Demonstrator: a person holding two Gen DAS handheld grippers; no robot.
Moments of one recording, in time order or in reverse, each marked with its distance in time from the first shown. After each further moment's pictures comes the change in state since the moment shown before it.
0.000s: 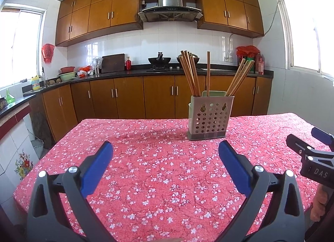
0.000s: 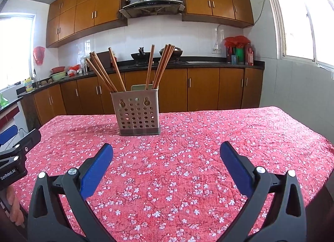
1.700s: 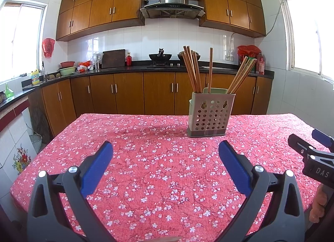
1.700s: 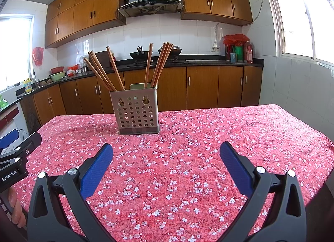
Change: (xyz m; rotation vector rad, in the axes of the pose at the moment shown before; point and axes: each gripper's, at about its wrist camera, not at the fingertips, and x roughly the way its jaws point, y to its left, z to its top) left arm 0.004 0.006 -0.004 -0.026 0.022 -0.007; right arm -0.001 -0.001 -0.001 0.005 0.006 0.002
